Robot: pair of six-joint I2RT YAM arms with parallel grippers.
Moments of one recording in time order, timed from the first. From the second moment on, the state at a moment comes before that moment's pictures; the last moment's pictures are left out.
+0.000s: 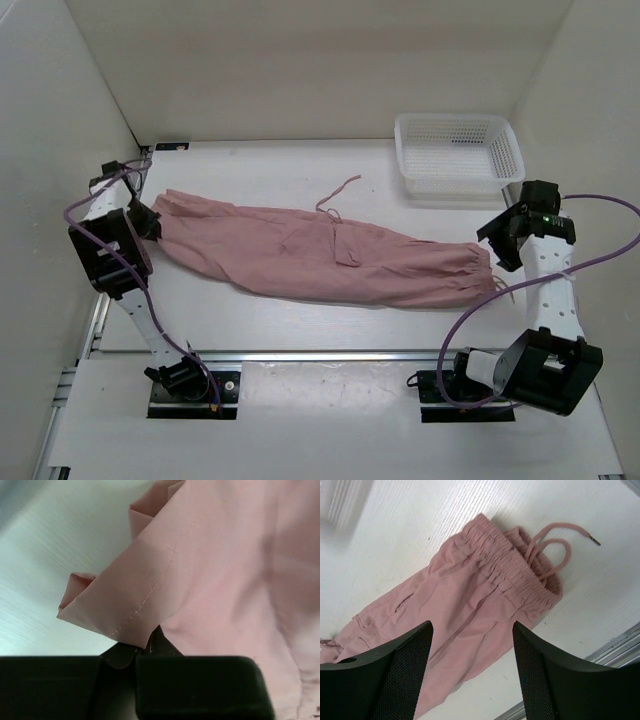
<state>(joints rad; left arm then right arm) 0.42 2.07 1.59 -0.89 -0.03 -0.53 -0.25 1.22 1.11 -0.93 0.09 0.68</state>
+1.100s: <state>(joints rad) -0.74 1.82 1.74 -1.20 -0.25 -0.55 -0.25 1.07 1.04 -0.95 0.04 0.67</state>
